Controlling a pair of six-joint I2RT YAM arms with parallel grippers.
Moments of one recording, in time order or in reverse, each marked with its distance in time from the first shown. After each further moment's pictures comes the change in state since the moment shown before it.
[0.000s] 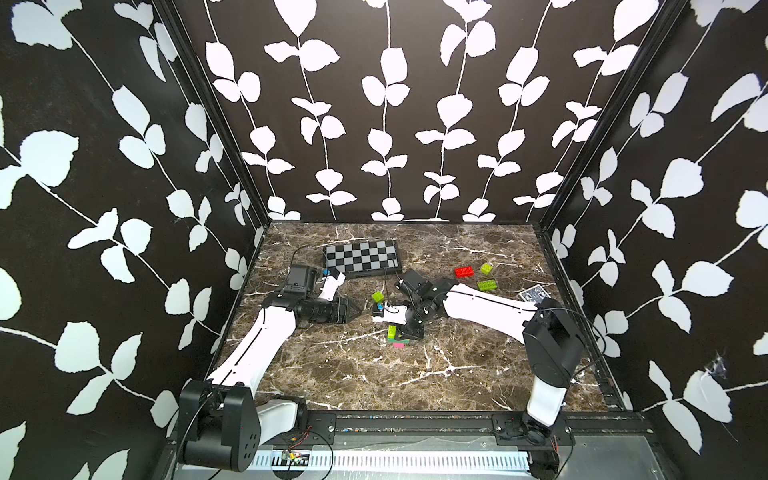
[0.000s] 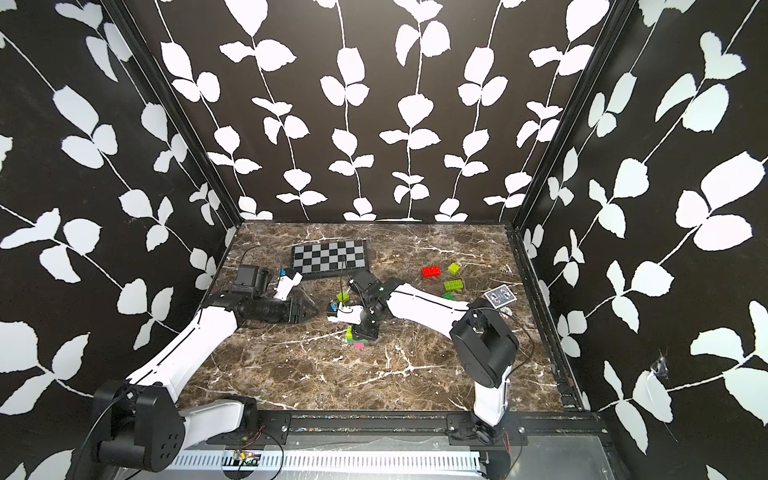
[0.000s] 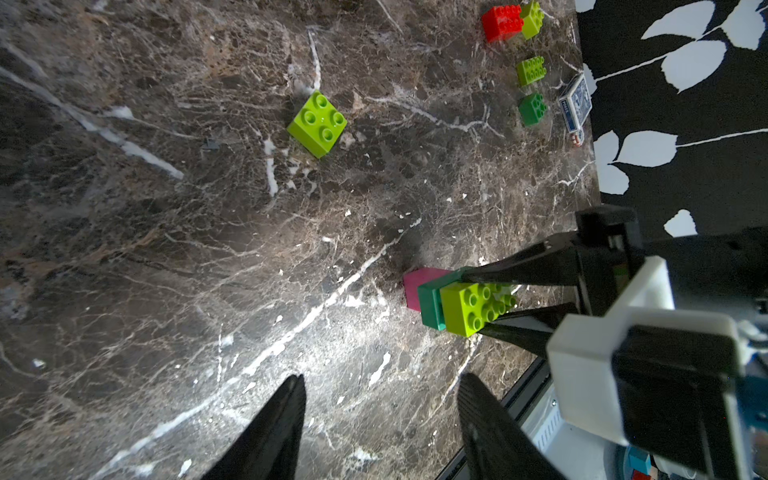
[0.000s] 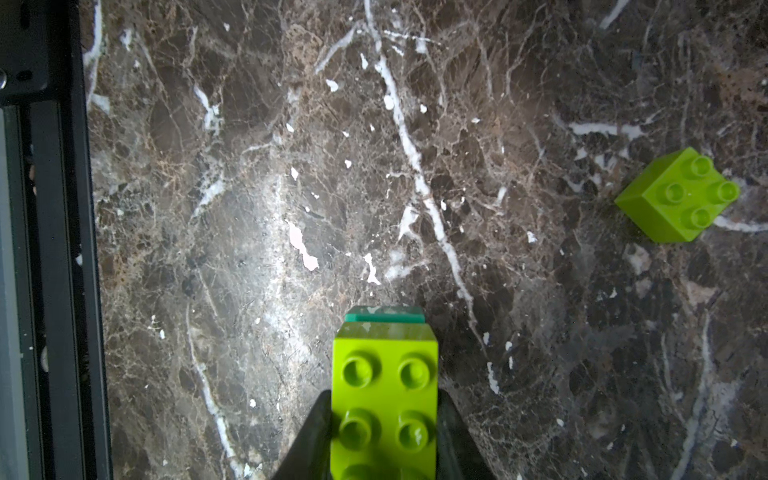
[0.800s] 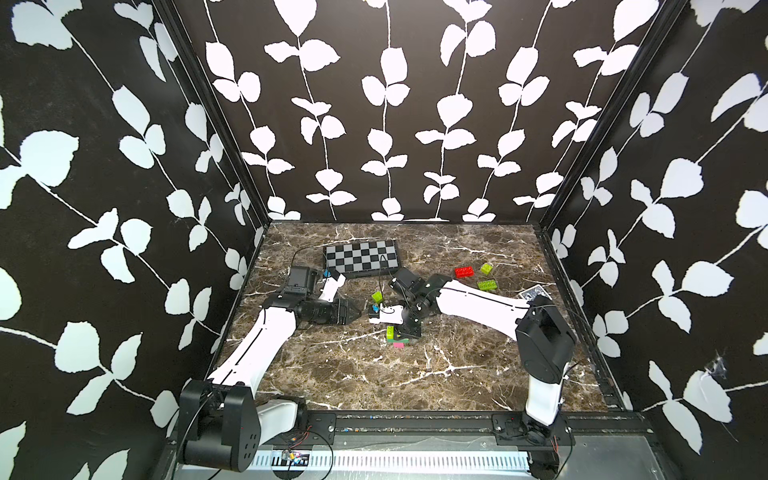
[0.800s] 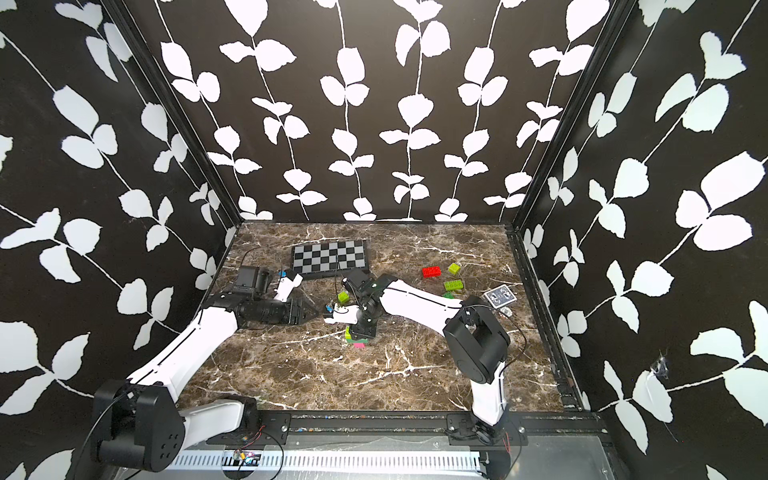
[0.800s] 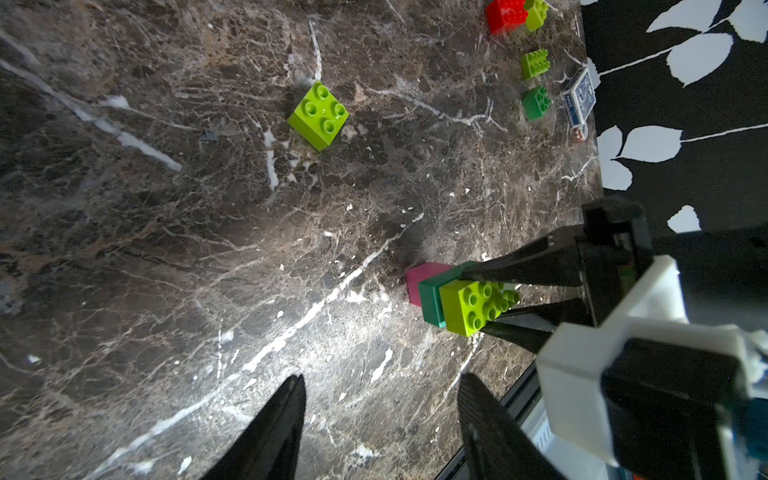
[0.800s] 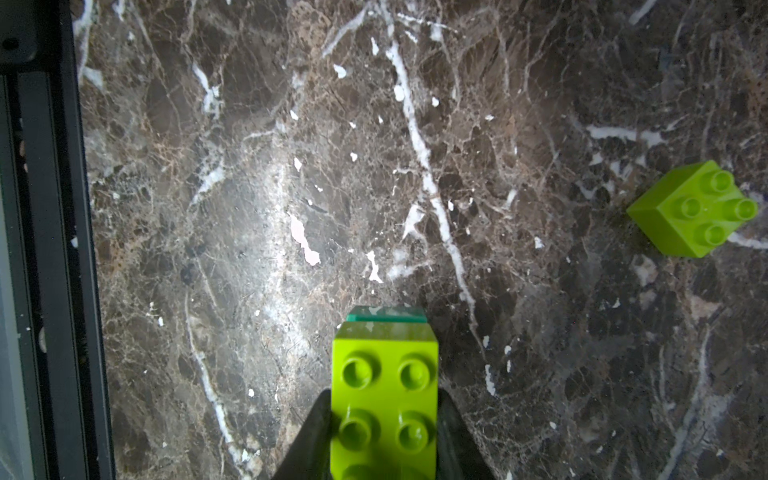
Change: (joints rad) left arm 0.000 0.000 -0.011 -0.001 0.000 0.008; right arm 0.017 0.060 0.097 -0.101 0.045 -0.040
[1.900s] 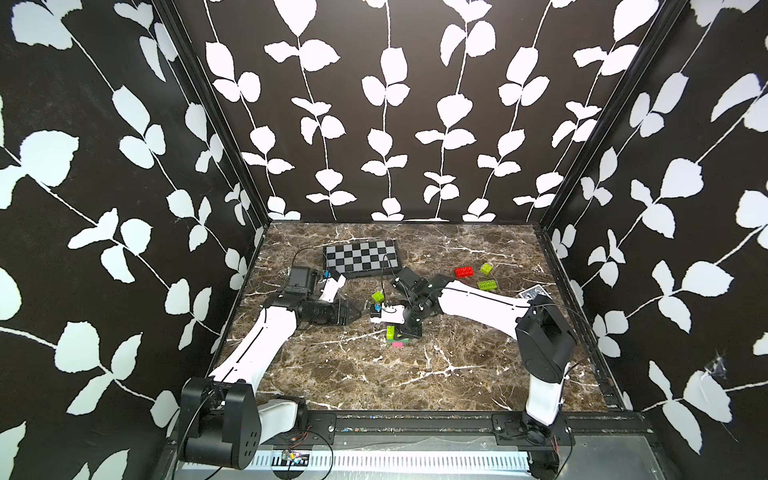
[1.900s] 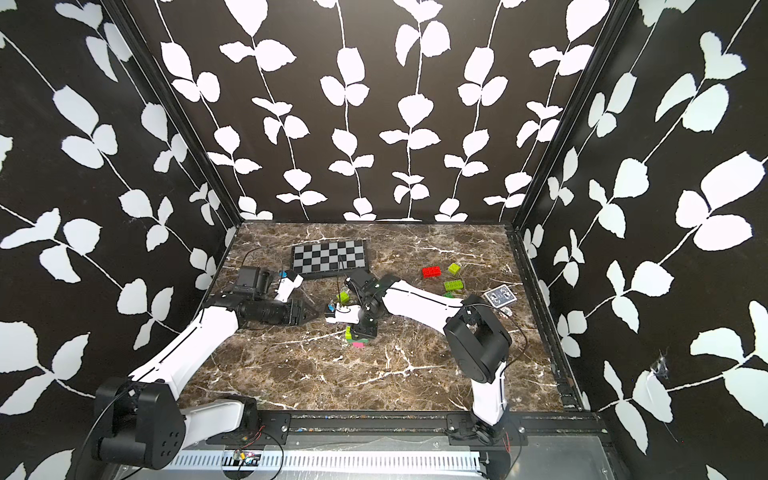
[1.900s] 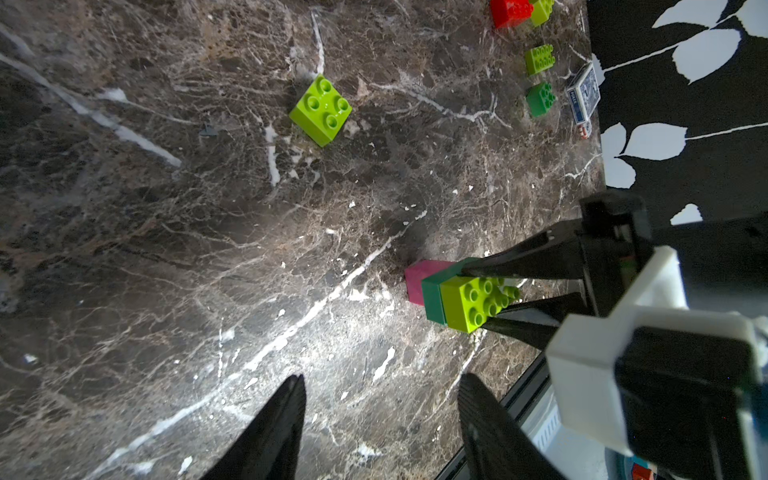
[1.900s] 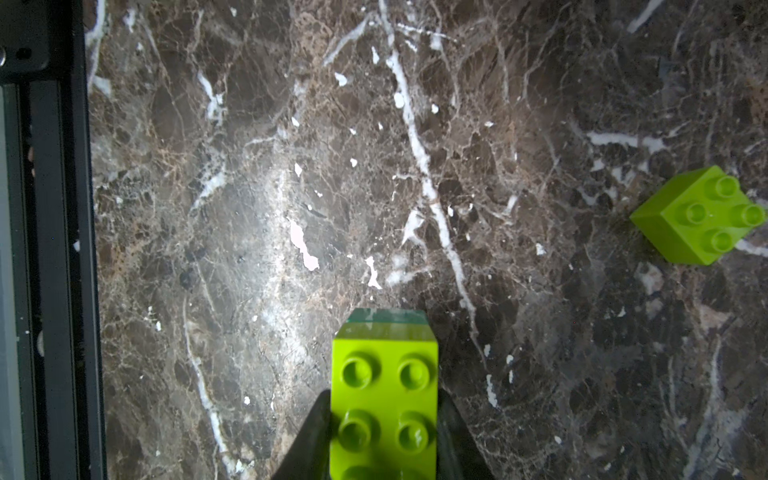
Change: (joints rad) left arm 0.000 0.013 -0.002 0.000 -0.001 0.004; right arm -0.019 0.012 -0.043 0.064 -0.045 -0.001
